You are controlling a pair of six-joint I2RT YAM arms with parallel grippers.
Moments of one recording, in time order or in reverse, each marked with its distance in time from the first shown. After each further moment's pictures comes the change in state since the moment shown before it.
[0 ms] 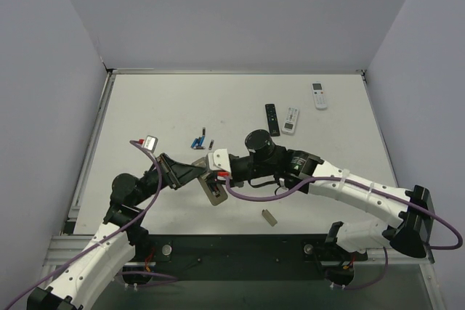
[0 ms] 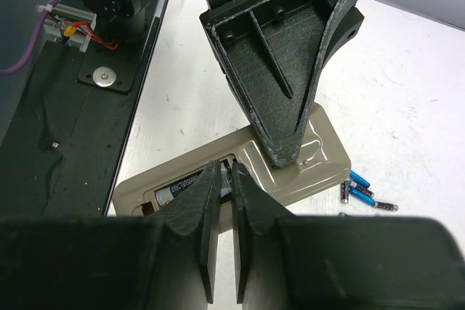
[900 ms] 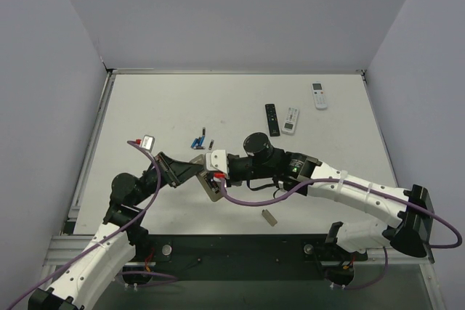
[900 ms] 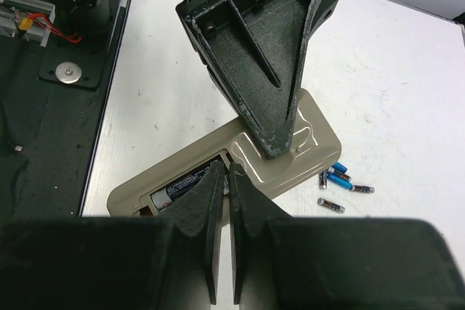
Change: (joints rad) left arm 0.016 -0.004 0.000 -0.003 -0.034 0.014; right arm 0.014 -0.003 -0.026 0.041 0.115 -0.010
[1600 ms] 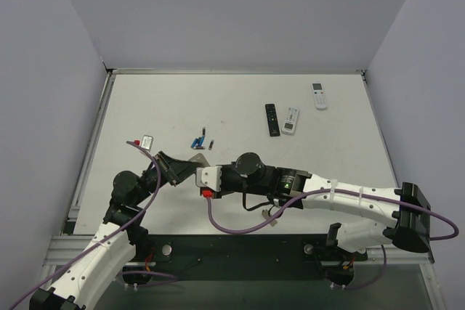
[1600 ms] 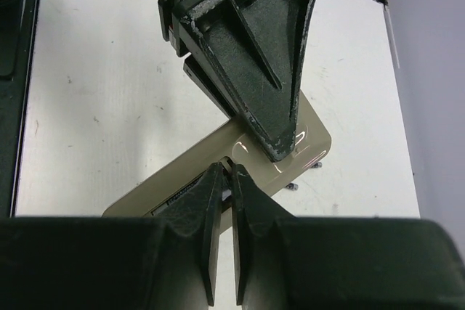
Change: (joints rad) left arm 0.018 0.008 0.000 -0.064 -0.034 0.040; right arm 0.132 0.026 -0.091 0.138 0.330 -0.071
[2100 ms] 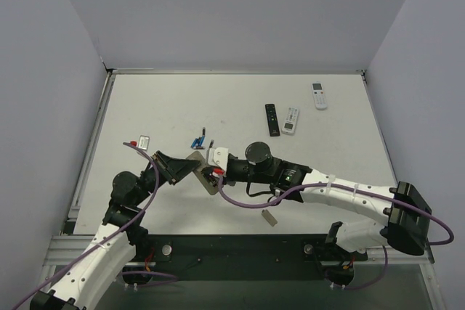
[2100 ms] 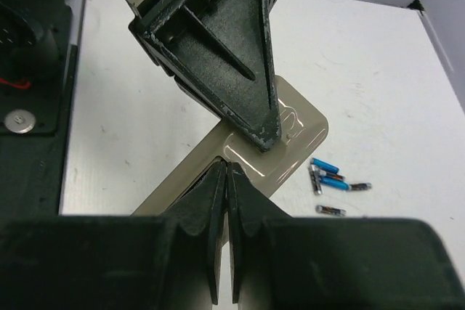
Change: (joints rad) left arm 0.007 -0.016 -0.003 -0.017 -0.056 0.022; right arm -0.105 0.013 -0.080 0.195 -0.156 0.183
